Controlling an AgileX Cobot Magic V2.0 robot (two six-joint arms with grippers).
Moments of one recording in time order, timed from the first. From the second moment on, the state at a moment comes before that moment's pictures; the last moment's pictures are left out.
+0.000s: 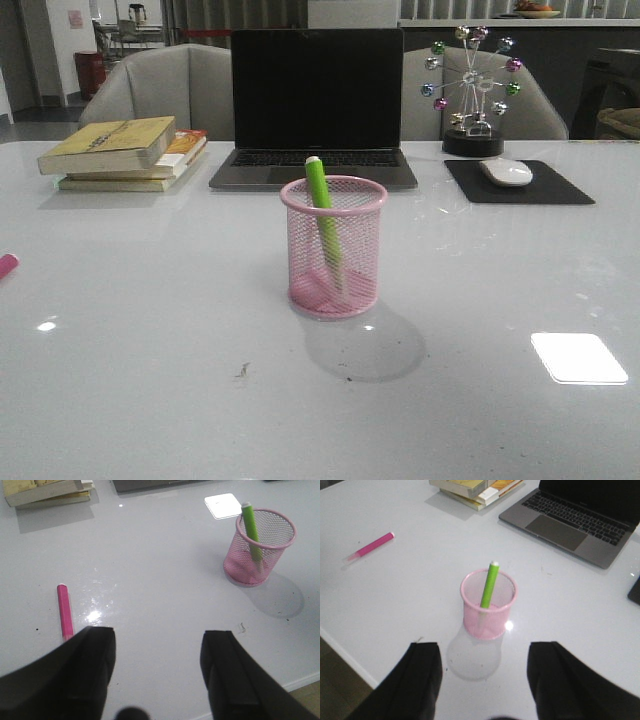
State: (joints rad) left arm -0.34 0.65 -0.65 0.00 0.67 0.02; right arm 0.56 0.80 -0.81 0.06 0.55 -0.08
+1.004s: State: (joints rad) left arm -0.21 0.82 -0.77 0.02 0.83 0.00; right arm 0.56 0.43 -0.60 0.01 0.77 -0.01
